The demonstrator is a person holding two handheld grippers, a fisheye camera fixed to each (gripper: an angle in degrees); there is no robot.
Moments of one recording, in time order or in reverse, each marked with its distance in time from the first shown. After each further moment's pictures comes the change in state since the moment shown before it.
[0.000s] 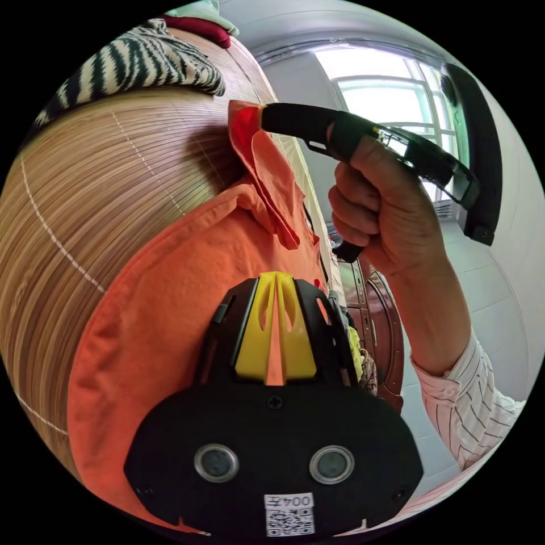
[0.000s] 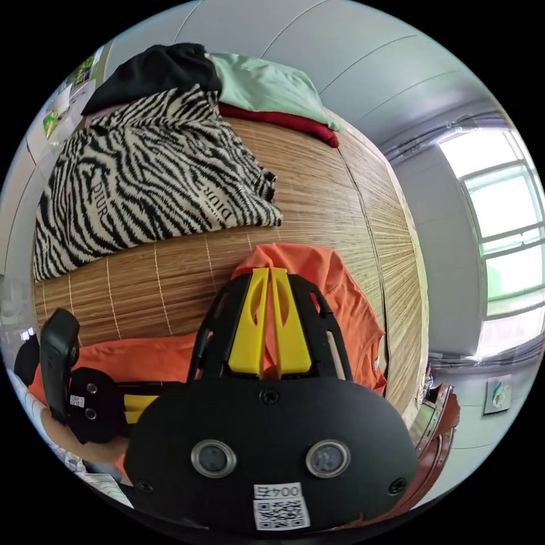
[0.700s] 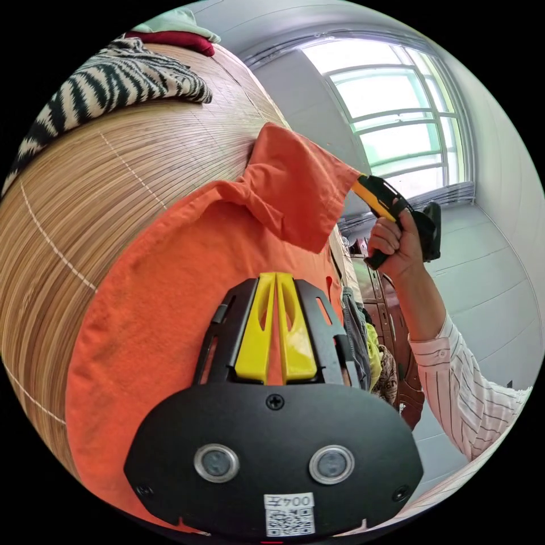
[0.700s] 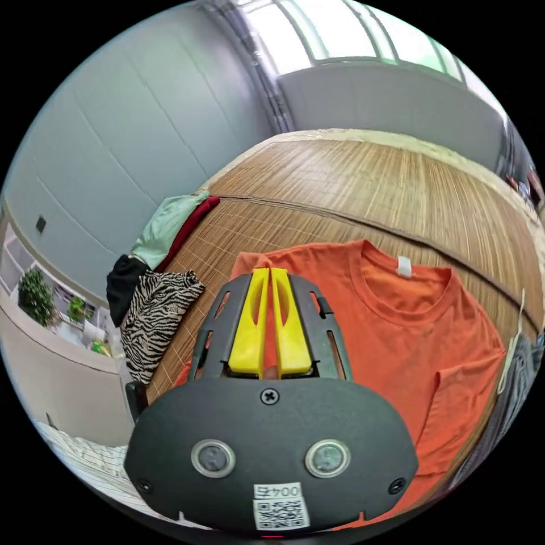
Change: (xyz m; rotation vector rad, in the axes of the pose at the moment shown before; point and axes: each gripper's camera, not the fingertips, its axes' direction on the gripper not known) left arm 0.012 0.008 0.011 0.015 -0.080 0.062; right arm 0.285 0.242 0.037 0.260 -0.520 0.921
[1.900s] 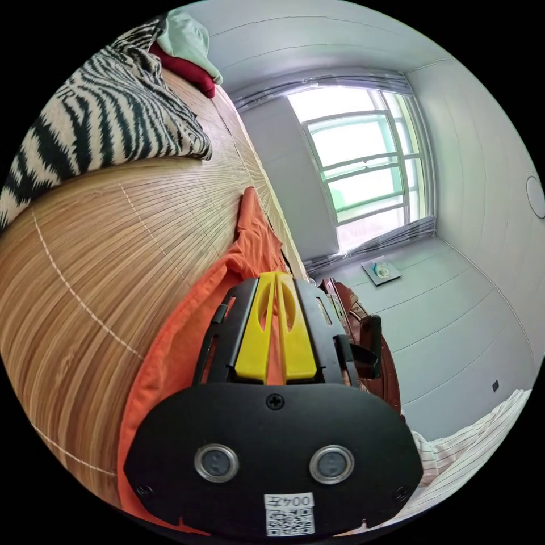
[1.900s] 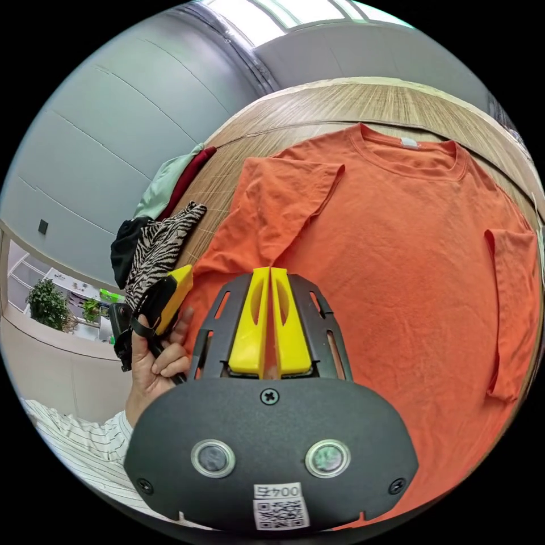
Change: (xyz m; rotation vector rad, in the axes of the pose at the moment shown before) left arm -0.012 0.042 -0.060 0.242 0.223 -0.024; right arm 0.077 0.116 -0.018 -0.117 -0.029 0.027
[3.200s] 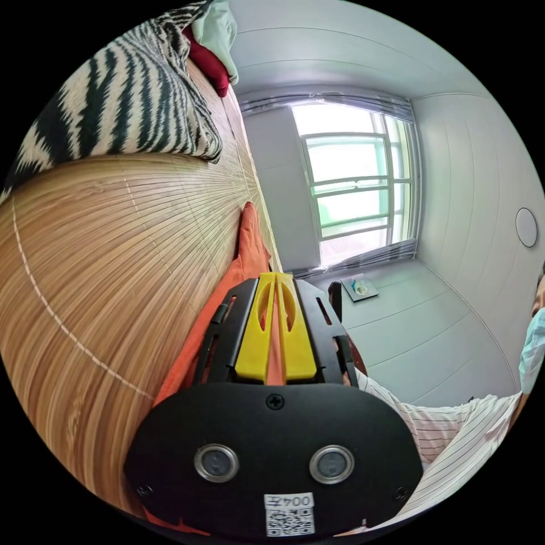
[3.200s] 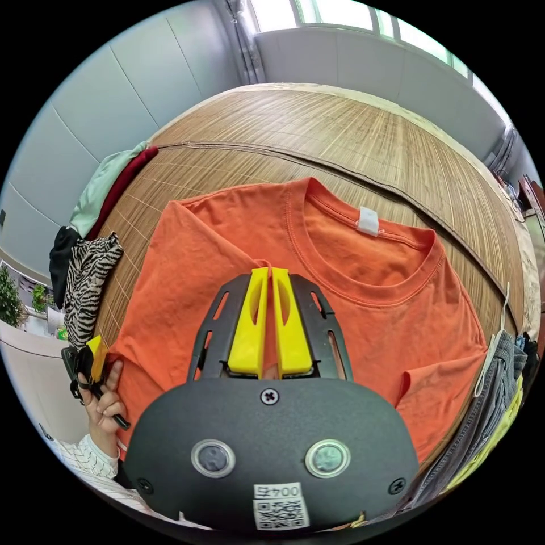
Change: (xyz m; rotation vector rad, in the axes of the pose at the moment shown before) left arm -0.012 0.015 -0.068 0.048 0.086 -0.080; right arm 0.041 -0.150 0.036 -0.113 0.294 -0.060
